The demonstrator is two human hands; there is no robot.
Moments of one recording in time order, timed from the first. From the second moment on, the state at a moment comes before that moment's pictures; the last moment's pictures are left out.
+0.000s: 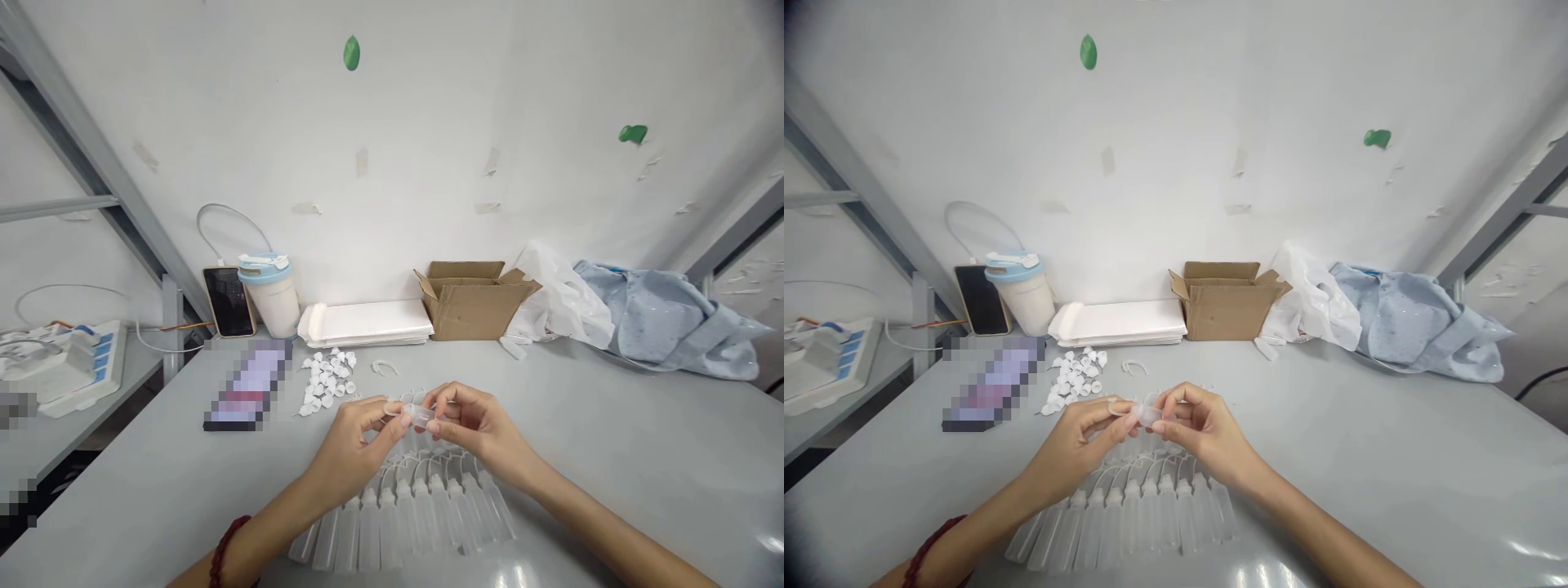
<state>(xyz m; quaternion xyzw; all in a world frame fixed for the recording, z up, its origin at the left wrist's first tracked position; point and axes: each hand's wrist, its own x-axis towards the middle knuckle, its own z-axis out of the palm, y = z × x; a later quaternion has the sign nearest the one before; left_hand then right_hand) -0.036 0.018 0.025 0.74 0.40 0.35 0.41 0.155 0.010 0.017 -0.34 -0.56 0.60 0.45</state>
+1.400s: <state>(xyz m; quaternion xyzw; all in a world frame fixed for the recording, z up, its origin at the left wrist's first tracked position) -0.025 0.021 0.010 0.89 0.25 0.38 0.09 0.154 0.007 0.020 -0.39 -0.52 0.61 0.45</state>
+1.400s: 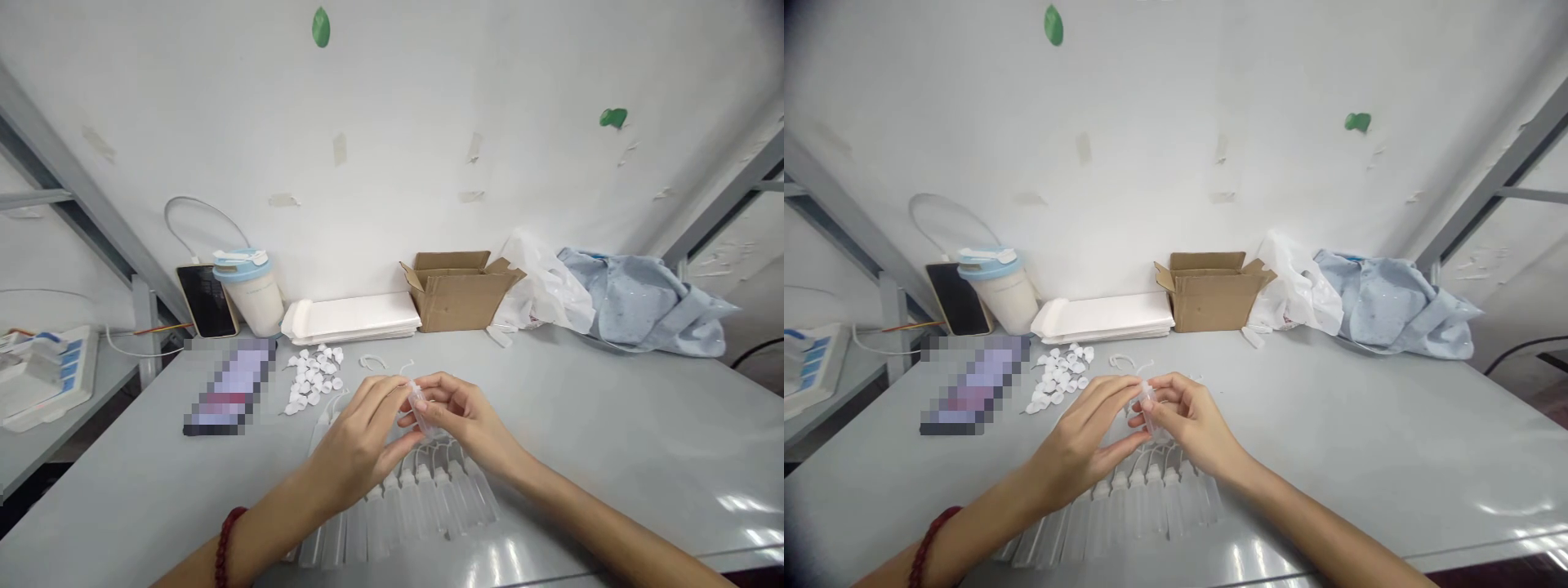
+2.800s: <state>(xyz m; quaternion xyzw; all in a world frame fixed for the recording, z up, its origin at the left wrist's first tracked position) 0.058 -0.019 0.011 0.96 0.23 0.09 0.10 0.207 0.043 0.030 -0.58 -0.56 0.21 0.55</state>
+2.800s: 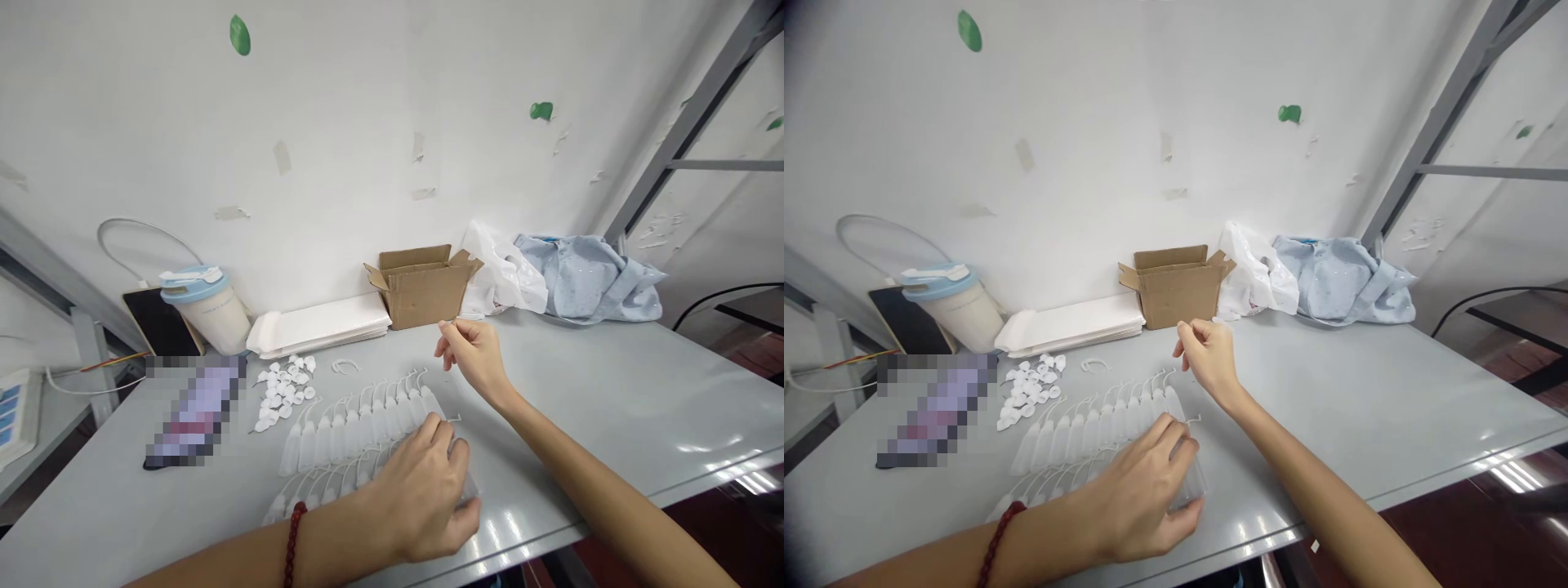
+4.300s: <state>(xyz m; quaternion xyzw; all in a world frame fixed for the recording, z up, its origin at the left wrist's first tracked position) -0.056 0.105 0.000 0.84 0.48 0.22 0.14 0.285 0.100 -0.023 -0.73 -0.65 -0.01 0.21</state>
